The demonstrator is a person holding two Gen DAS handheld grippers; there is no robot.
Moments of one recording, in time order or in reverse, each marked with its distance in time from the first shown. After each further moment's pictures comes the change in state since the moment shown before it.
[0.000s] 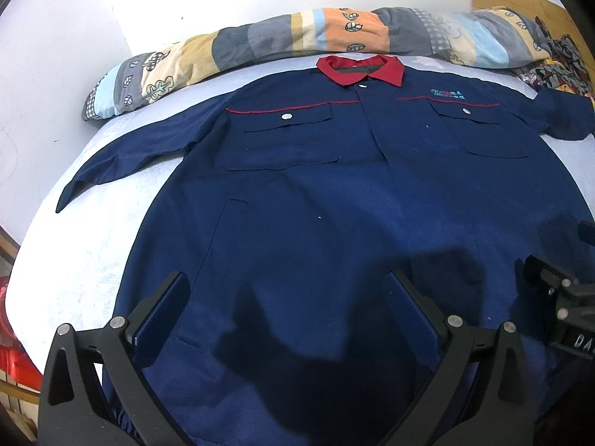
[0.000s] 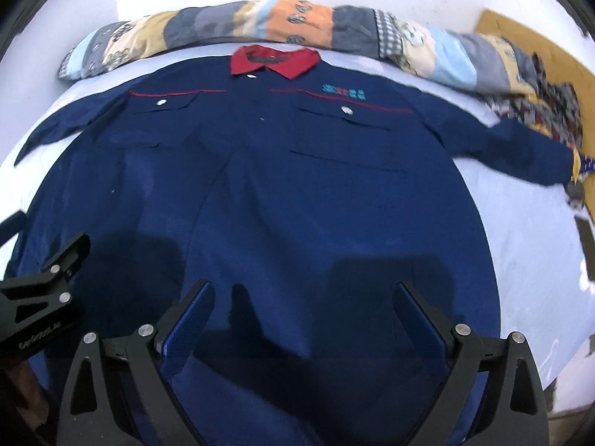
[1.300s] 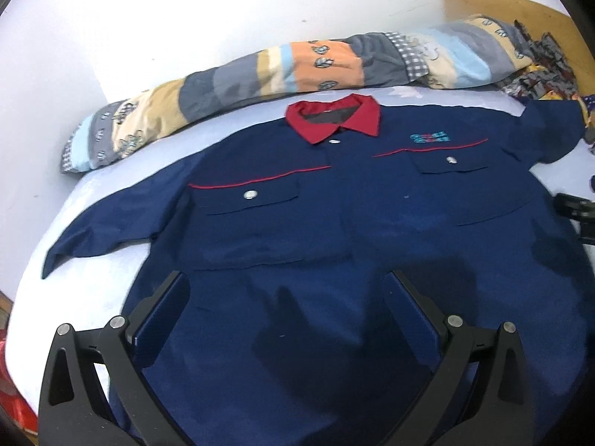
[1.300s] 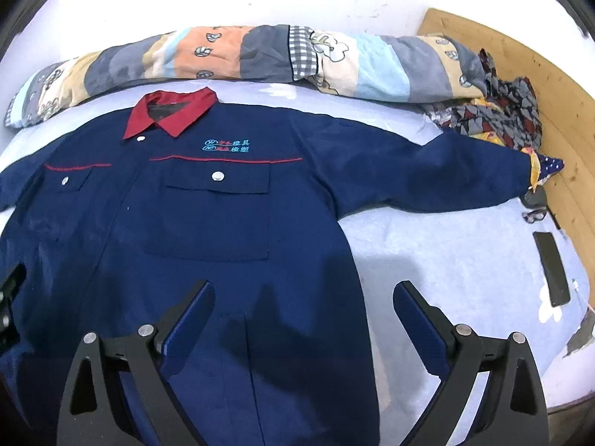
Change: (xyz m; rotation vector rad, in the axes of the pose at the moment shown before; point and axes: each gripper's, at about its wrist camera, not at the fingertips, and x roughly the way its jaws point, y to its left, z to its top) left arm 0.014 -0.028 0.069 0.086 -0.111 -0.063; right arm 0.010 -0.107 0.077 0.086 -0.084 -0.166
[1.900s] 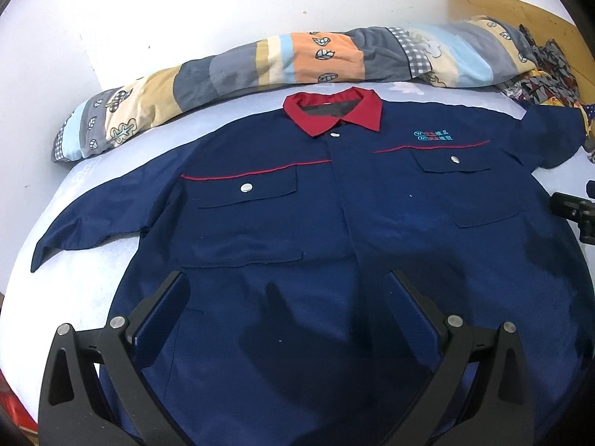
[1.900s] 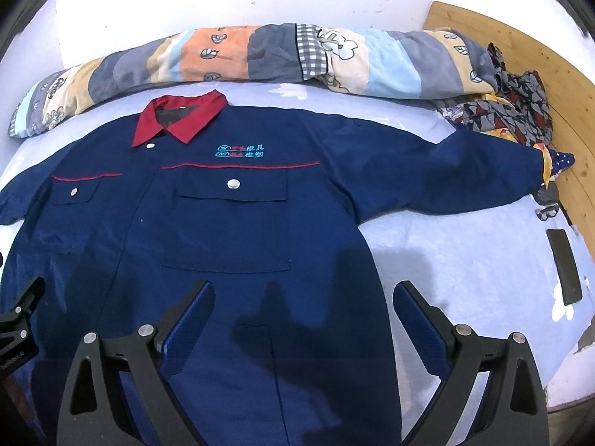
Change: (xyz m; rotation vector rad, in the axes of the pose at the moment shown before) left arm 0.011 0.003 0.002 -0.025 0.031 -0.014; right arm 0.002 0.005 0.009 0.012 0.013 0.040
